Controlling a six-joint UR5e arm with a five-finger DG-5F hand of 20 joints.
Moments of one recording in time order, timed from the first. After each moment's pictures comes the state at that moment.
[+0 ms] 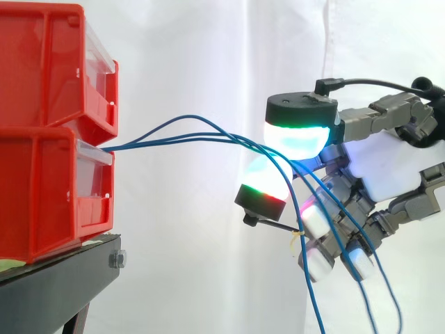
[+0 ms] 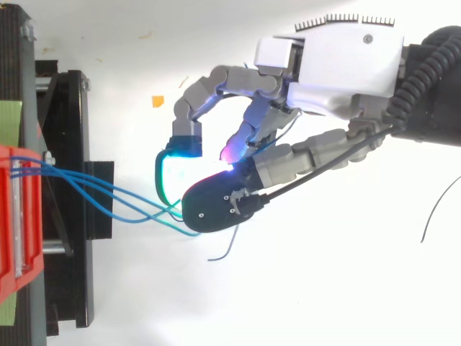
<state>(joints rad) 0.11 -2.24 -1.03 -3.38 -1.33 -0.03</state>
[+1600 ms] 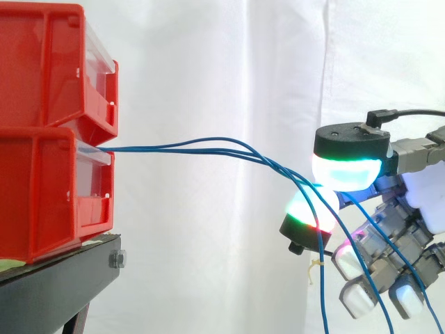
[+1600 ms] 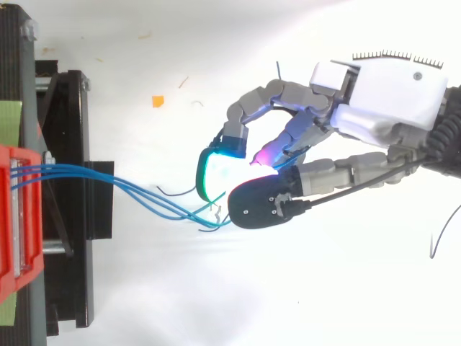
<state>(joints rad) 0.19 -2.14 -1.29 -3.21 -1.12 0.08</state>
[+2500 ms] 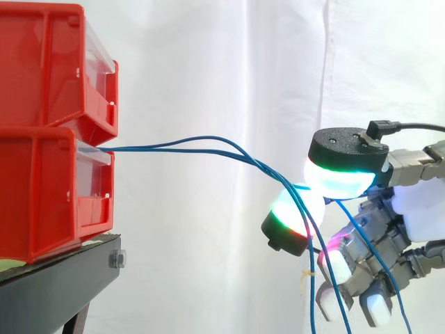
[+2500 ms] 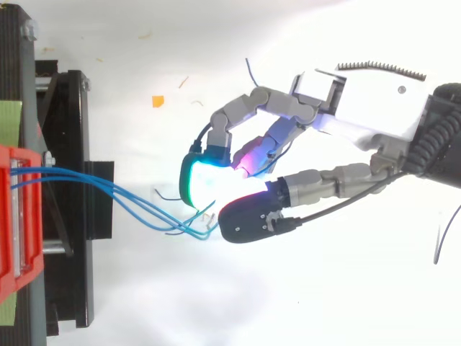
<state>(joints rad) 0.19 -2.14 -1.39 -2.93 -1.12 -0.12</state>
